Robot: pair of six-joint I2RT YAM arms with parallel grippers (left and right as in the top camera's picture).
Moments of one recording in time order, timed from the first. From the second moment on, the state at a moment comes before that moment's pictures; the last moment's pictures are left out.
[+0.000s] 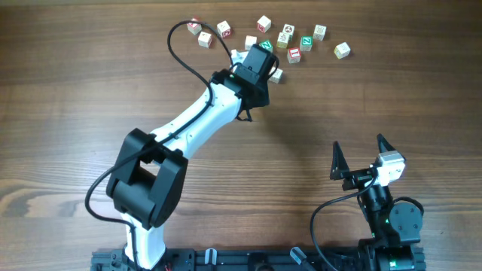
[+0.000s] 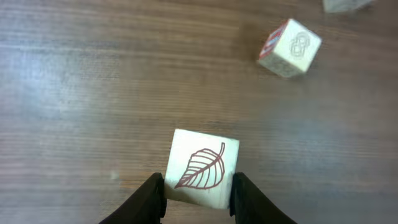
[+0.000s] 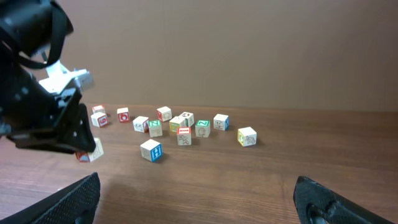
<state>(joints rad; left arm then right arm) -0.59 1.99 1.49 -0.60 -0.16 -0.66 0.07 0.01 0.01 0.00 -0.11 0.04</state>
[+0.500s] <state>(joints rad) -0.59 2.07 1.42 -0.55 -0.15 -0.69 0.07 0.01 0.01 0.00 -0.11 0.04</state>
